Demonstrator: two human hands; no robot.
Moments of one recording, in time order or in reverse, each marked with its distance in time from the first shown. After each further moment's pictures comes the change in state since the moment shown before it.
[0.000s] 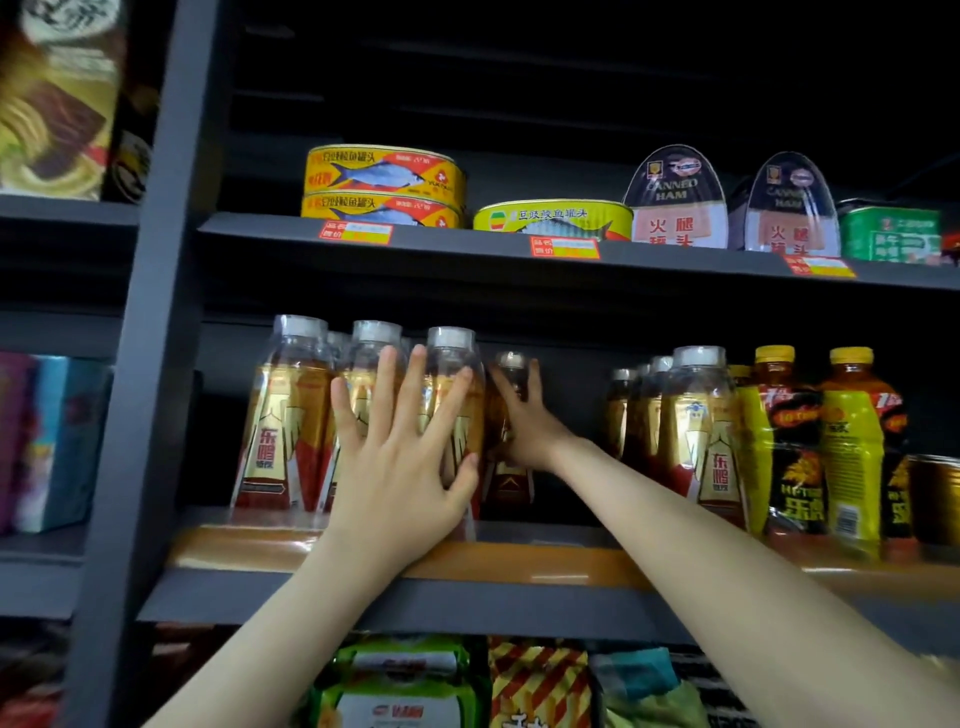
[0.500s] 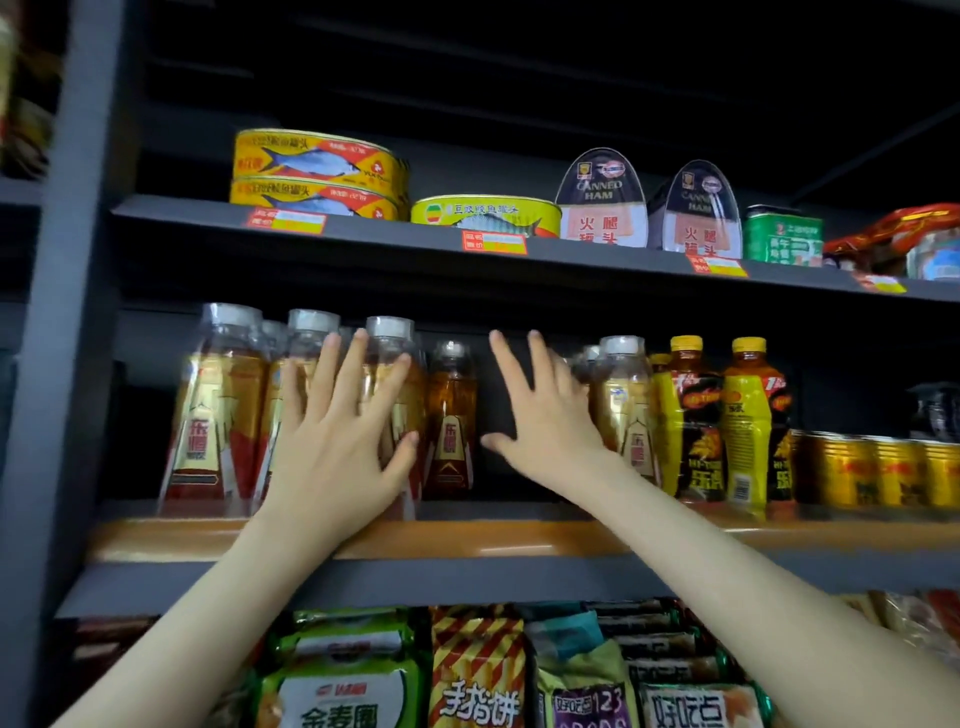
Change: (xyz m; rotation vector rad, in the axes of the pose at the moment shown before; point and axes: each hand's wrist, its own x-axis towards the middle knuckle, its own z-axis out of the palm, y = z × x) left_hand 0.006 -0.001 -0.005 -0.087 -0.008 0.030; right_hand -0.096 0.003 -0.044 -0.435 0.351 -0.051
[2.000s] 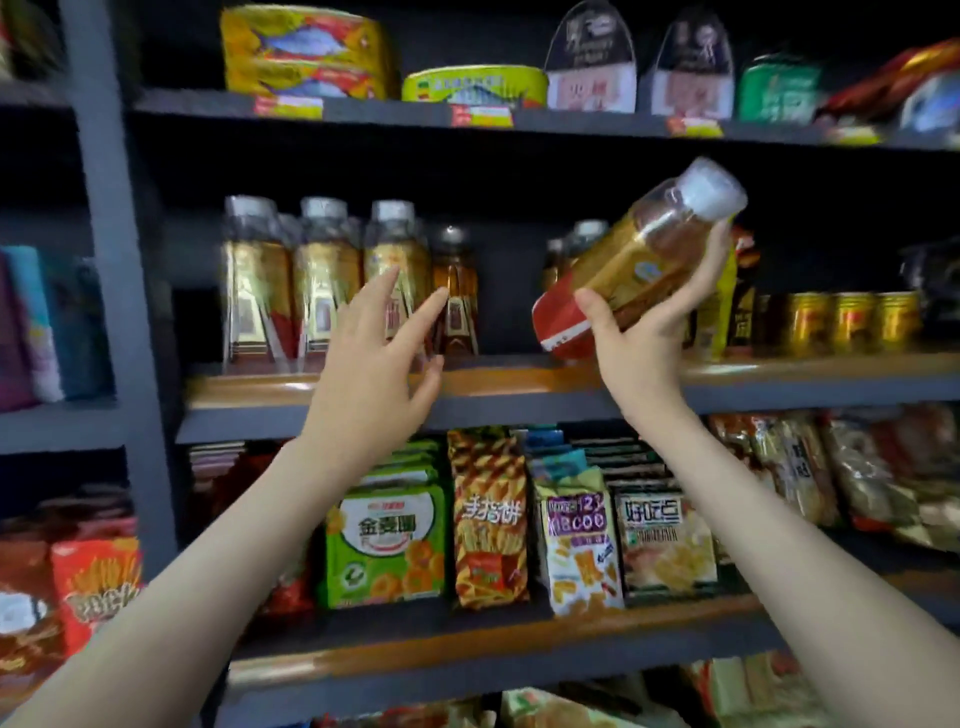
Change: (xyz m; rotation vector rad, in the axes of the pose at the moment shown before) left_hand -0.053 0.031 -0.066 -0.378 -0.124 0.056; right_hand -0.110 0.009 -0.032 0.821 0.797 0.166
